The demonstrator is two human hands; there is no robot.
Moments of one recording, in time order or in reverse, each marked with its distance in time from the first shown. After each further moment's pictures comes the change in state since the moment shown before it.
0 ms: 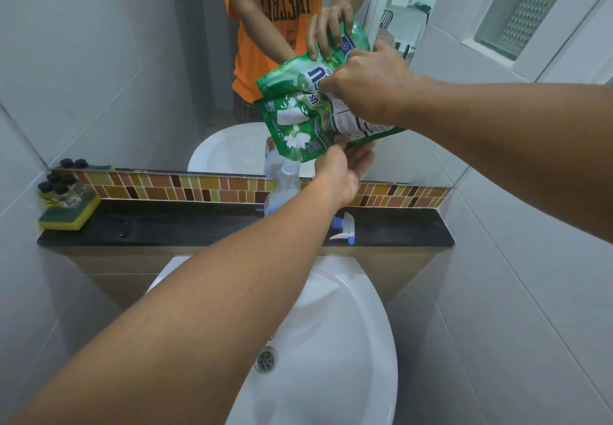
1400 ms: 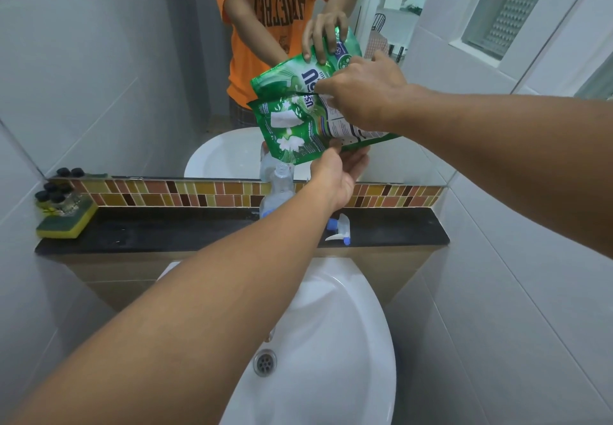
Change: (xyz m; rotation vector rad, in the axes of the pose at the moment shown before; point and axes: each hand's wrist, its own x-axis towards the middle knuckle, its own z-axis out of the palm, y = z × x) left_hand -0.009 -0.004 0.006 0.035 0.020 -0.005; right_hand -0.008 0.008 0.017 0.124 0.036 0.078
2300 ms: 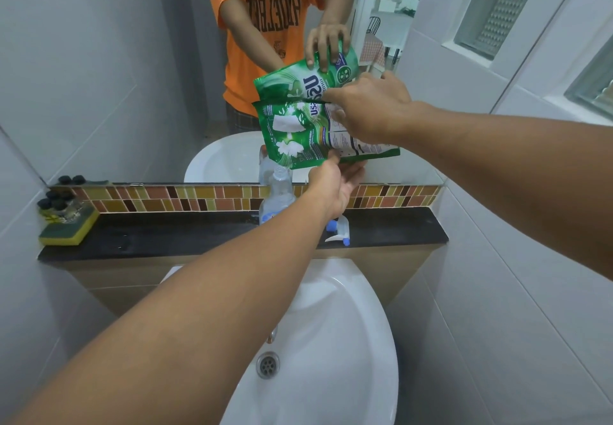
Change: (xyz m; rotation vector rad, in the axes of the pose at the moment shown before) left_hand -0.001 -0.009 -0.011 0.063 -0.015 -0.011; right_hand -0.018 0.004 0.016 0.114 -0.014 0.125
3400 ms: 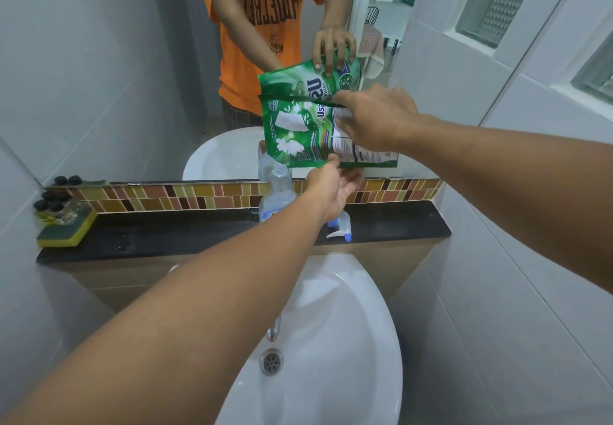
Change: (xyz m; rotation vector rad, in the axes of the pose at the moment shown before) left_hand 0.018 -0.009 -0.018 0.099 -0.030 -0.058; right_hand -0.014 0.005 0.029 0.130 -0.056 0.173
